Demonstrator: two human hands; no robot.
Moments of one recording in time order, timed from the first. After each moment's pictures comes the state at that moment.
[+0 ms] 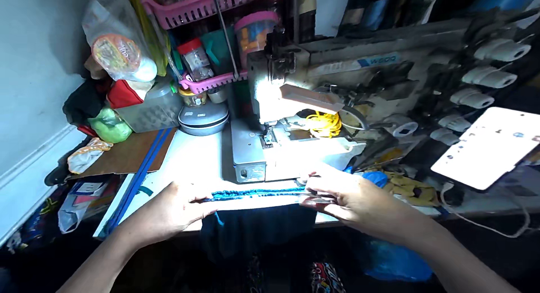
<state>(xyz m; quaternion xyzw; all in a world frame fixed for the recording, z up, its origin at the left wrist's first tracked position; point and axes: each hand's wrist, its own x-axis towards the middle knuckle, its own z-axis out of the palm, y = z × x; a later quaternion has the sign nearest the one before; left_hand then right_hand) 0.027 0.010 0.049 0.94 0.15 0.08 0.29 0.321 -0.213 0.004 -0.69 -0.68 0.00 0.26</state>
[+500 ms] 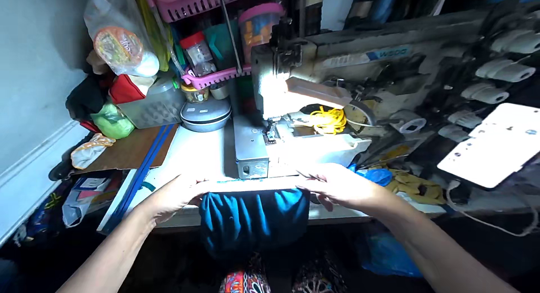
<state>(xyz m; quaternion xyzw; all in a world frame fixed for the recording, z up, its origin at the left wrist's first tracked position) 0.042 0.025 0.030 0.74 0.28 0.04 0.61 0.322 -0.185 0.017 -0.73 -0.48 0.37 0.33</state>
